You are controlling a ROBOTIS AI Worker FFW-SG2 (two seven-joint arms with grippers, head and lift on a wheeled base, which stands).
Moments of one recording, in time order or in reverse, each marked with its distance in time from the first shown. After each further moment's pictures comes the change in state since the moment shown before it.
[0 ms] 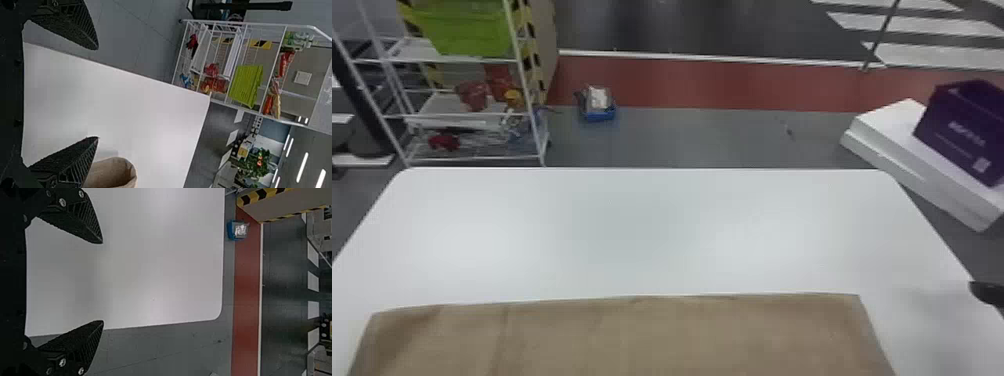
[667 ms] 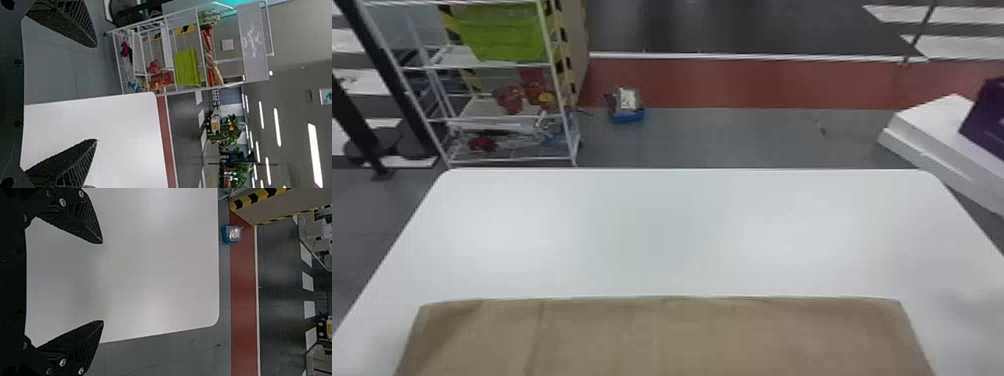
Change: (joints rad) left arm -0.077 0.041 0.040 0.130 -0.073 -0.465 -0.093; right arm -0.010 0.041 -0.011 -0.034 -0.012 0.038 -0.004
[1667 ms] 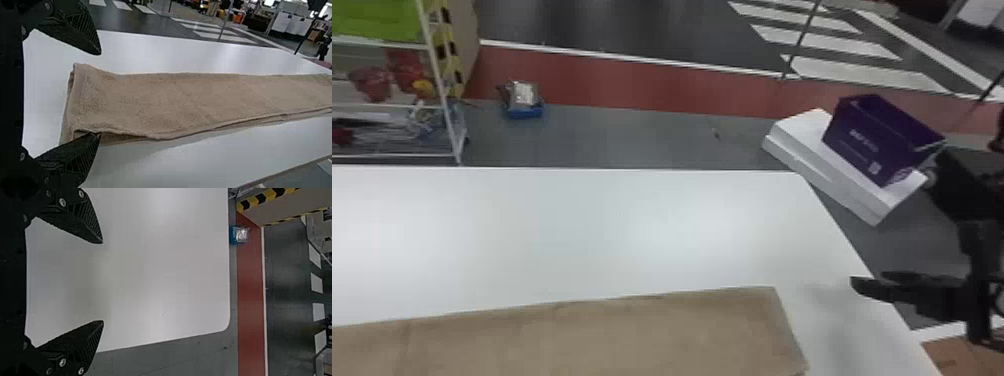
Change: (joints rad) left arm -0.063 0.068 0.047 0.243 -0.621 -1.498 -0.321; right arm 0.012 0.010 0.023 0.002 0.010 -0.005 -0.003
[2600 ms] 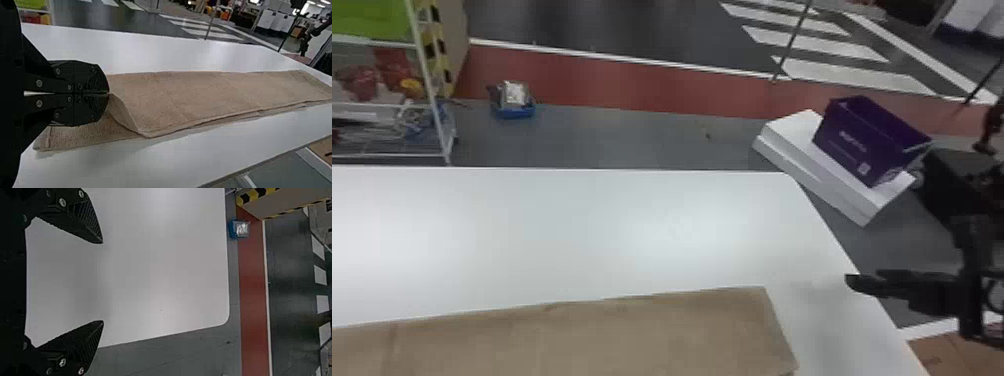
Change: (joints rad) left arm 0.031 -0.024 -0.057 -0.051 0.127 -0.005 -0.104; right arm -0.002 0.006 -0.030 -0.056 -0.002 0.090 -0.015
